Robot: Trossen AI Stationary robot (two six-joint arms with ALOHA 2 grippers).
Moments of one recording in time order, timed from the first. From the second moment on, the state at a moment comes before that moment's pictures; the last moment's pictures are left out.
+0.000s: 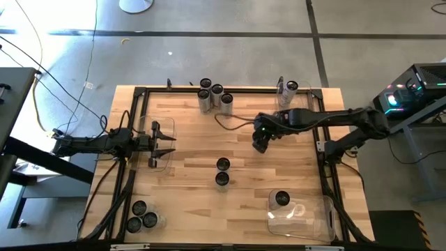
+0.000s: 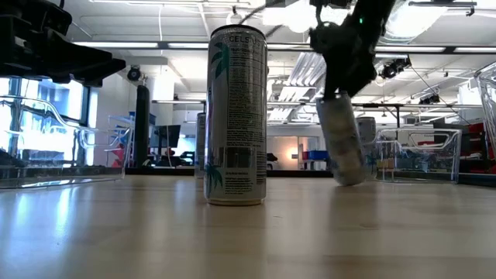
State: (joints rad) left arm -0.02 0.01 0.01 0.01 -0.04 0.16; right arm -0.10 1.45 1.14 -0.89 0.20 0.45
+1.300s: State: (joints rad) left arm -0.02 0.01 0.01 0.01 -0.04 0.16; right arm -0.19 1.78 1.14 -1.03 0.50 -1.24
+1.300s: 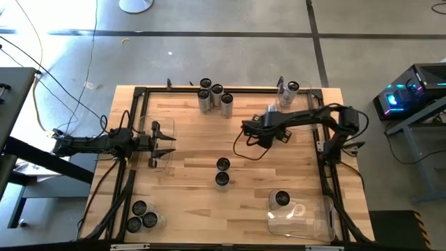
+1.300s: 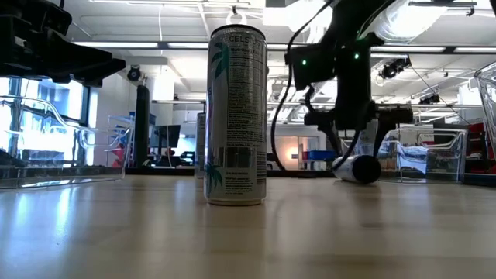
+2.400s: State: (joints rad) left arm -0.02 0.01 0.01 0.01 -0.04 0.16; right arm -0.24 1.89 1.14 -0.79 0.44 -1.23
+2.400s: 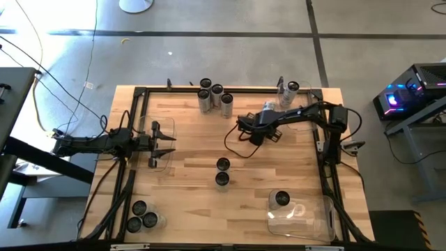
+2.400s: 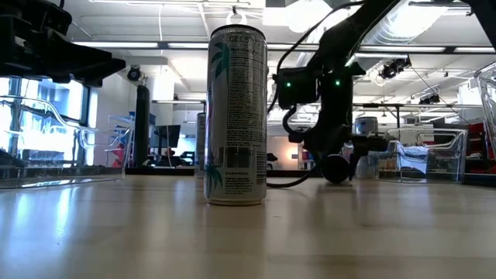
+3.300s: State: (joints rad) left arm -0.02 0.01 0.01 0.01 -0.04 0.16; right arm -0.19 1.44 0.91 -0.20 -0.13 -0.47
